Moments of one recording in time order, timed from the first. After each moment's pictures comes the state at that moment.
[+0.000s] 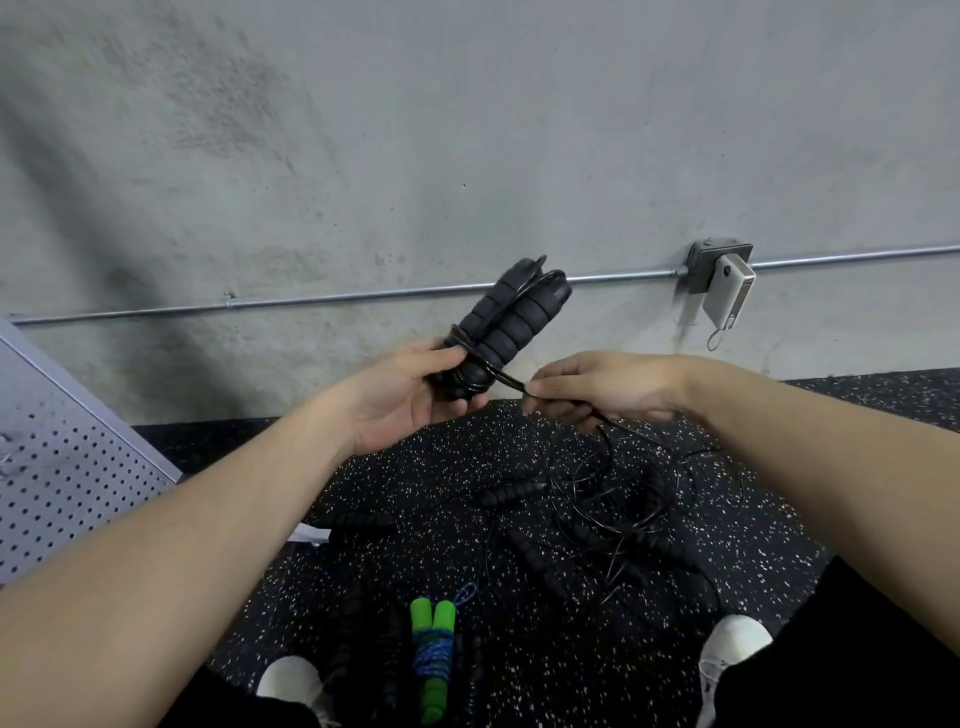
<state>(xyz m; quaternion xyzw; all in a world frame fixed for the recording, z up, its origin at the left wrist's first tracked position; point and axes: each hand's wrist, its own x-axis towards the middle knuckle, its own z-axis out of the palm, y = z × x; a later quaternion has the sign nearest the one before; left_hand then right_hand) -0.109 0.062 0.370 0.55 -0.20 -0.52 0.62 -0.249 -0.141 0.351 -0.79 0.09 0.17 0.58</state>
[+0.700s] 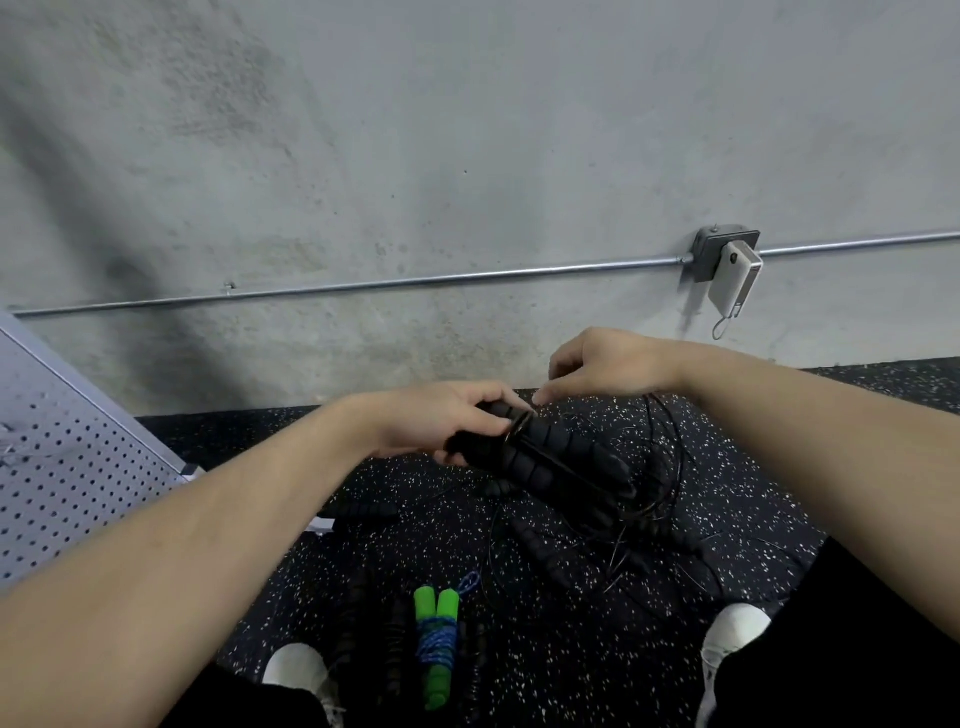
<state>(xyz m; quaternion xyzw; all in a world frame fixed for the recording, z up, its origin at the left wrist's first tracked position) -0.121 0.057 0.355 0.71 -0.42 -0.49 0.28 -0.238 -0.153 0.350 -0.94 0.13 0.08 0.30</state>
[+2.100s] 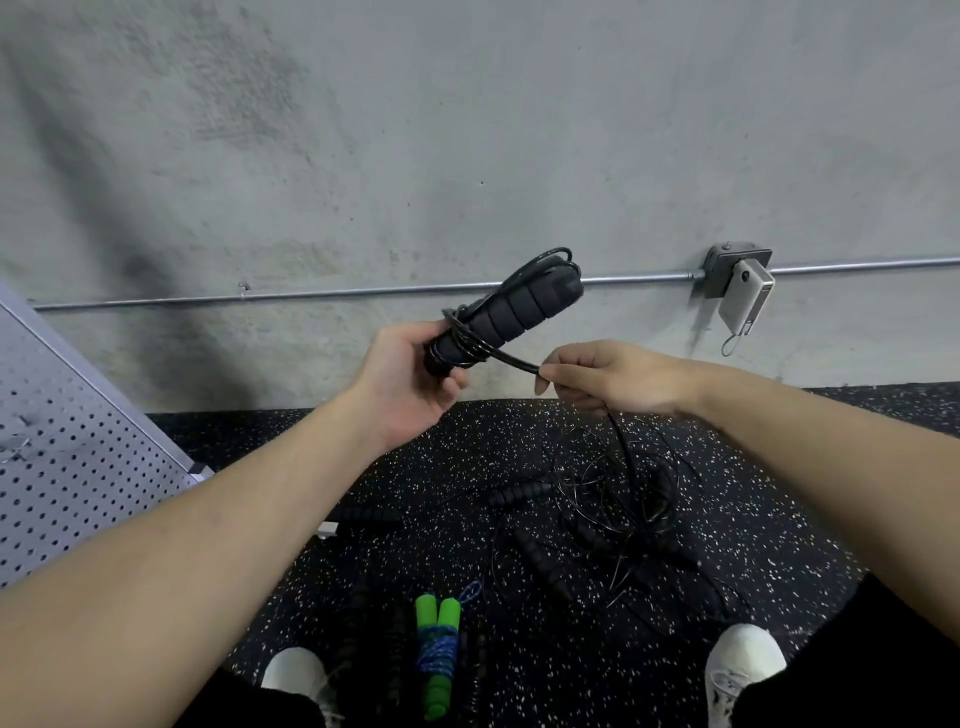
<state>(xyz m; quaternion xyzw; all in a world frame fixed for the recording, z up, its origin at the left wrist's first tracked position) -0.115 0.058 0.377 0.52 -0.04 -0.45 0.73 -0.245 -0.138 0.354 -0.85 0.08 0.07 0.51</state>
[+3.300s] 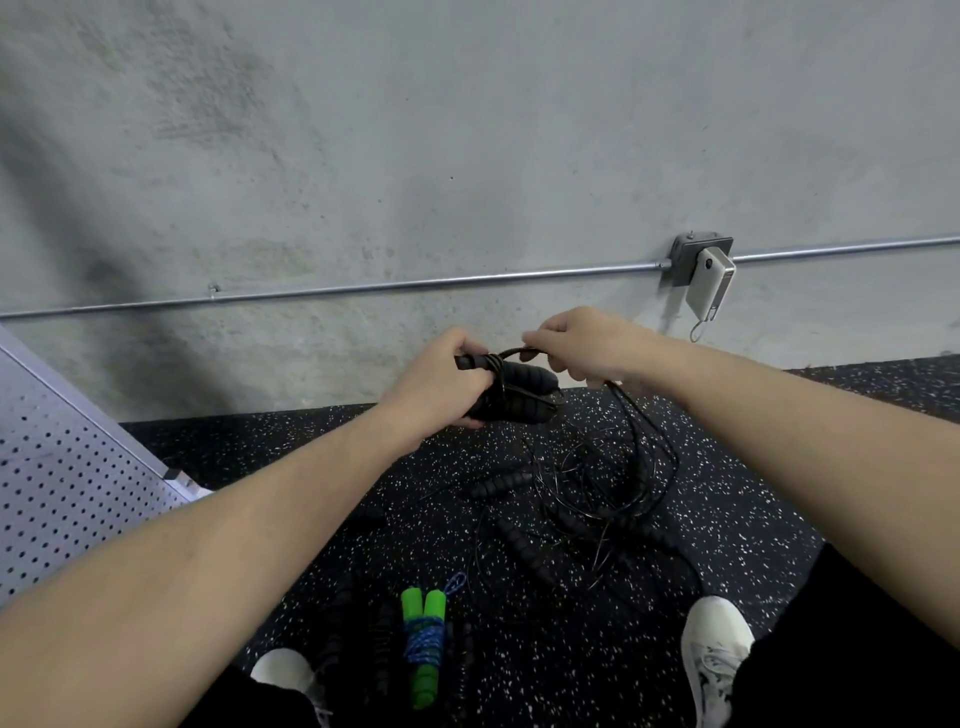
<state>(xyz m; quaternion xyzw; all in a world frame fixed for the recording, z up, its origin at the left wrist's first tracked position) -0.145 0.036 0.355 0.79 -0.30 -0.27 0.47 -0.245 -0.124 0.377 -0.88 0.28 -0.01 0.38</state>
